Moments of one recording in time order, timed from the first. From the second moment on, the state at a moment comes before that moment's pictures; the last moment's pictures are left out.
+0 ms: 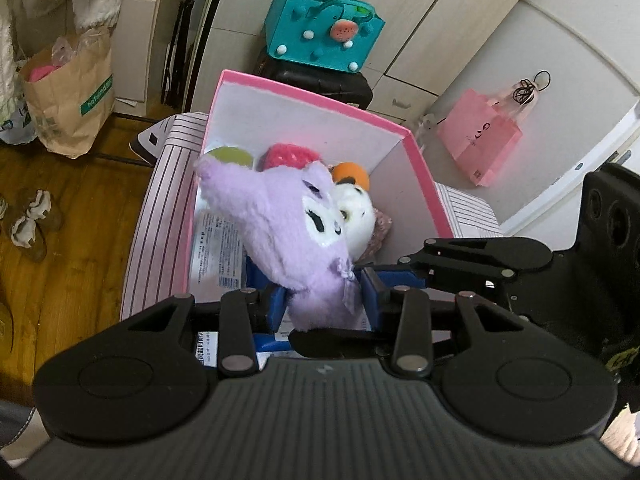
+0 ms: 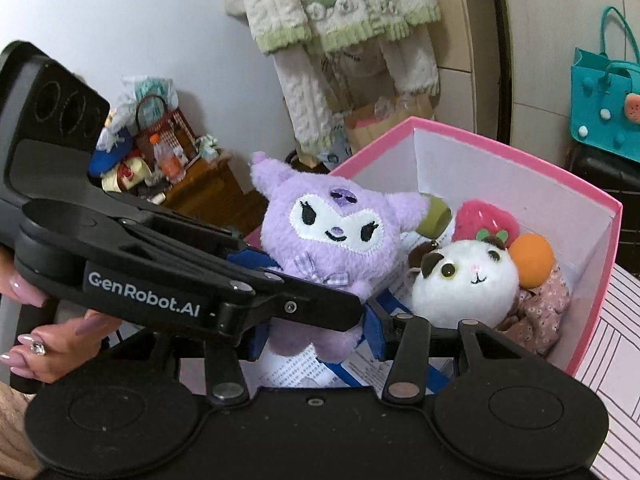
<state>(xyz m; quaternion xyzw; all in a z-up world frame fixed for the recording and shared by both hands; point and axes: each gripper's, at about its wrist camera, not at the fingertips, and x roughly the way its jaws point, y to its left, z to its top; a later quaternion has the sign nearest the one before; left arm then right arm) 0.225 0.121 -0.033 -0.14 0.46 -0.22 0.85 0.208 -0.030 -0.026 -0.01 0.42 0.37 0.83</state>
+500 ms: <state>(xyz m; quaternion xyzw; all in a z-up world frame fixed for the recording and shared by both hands) 0.194 0.116 -0.014 -0.08 0.40 -0.17 0.90 0.194 -0.035 -0.026 -0.06 0.42 0.35 0.83</state>
